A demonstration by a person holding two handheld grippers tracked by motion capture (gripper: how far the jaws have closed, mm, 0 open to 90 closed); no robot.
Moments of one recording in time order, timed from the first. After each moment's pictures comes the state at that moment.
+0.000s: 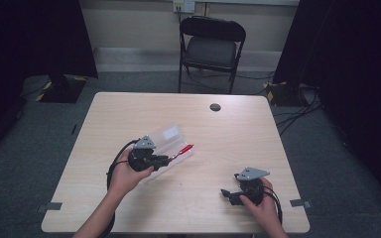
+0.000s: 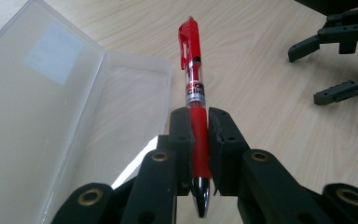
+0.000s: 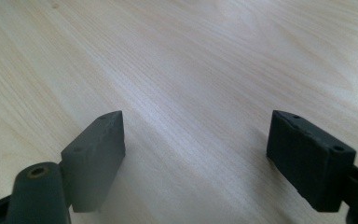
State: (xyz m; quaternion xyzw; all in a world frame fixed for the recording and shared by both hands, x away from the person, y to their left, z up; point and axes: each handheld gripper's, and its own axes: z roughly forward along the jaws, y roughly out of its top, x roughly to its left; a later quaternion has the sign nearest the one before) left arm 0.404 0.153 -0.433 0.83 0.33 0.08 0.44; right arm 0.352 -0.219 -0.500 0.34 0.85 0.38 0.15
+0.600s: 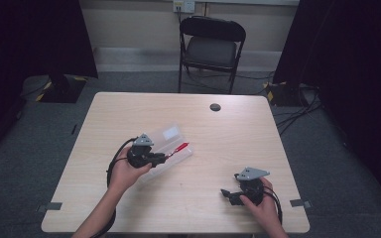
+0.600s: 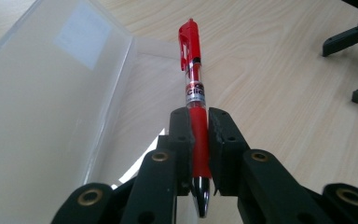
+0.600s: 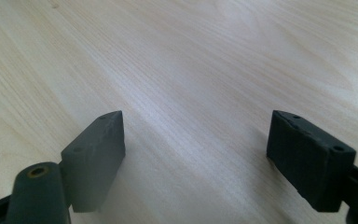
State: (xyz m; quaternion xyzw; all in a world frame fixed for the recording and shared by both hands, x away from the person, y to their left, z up) left arm 0.421 0.162 -0.449 0.83 0.35 0.08 0.43; right arm 0.352 -0.219 -0.500 0.34 0.85 0.38 0.15
